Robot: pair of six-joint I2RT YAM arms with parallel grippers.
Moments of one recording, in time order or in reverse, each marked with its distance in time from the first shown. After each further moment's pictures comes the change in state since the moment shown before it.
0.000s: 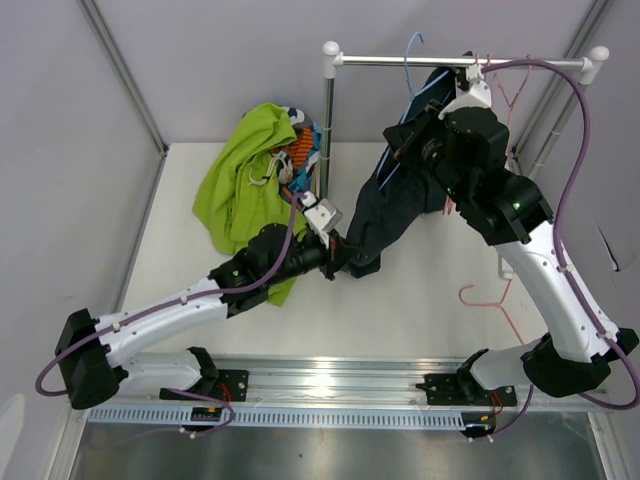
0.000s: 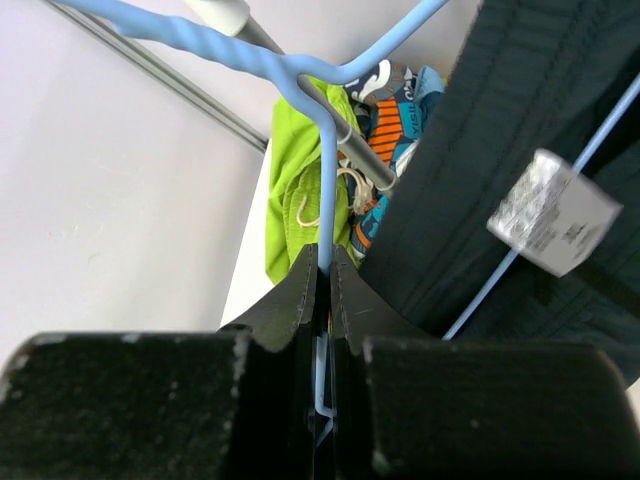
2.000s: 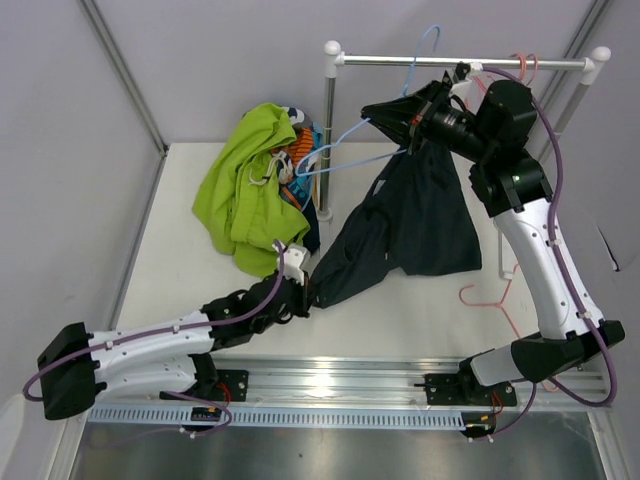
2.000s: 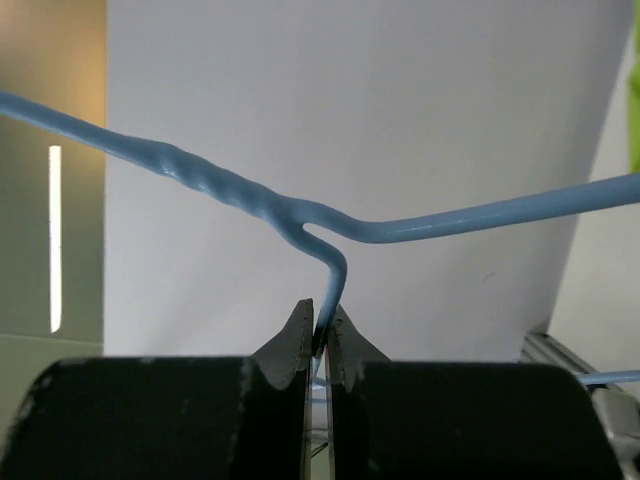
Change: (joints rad) left arm -0.132 -0.225 -0.424 -0.146 -0.457 -0.291; right arm -0.307 0.066 -0.040 0.317 -0.943 0.779
